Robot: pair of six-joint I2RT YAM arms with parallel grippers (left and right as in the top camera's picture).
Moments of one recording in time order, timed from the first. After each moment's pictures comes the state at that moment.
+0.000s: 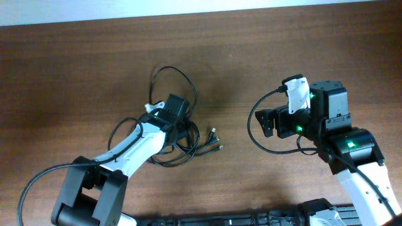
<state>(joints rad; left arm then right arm) -0.48 1.66 0.88 -0.55 -0.18 -0.83 0.15 1.01 0.96 -0.80 -0.25 0.01</state>
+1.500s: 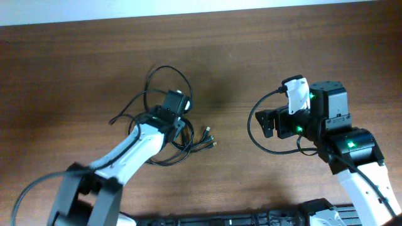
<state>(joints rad) -0.48 1.61 0.88 -0.44 -0.35 0.15 0.15 1.01 0.96 -0.81 -0.25 0.01</state>
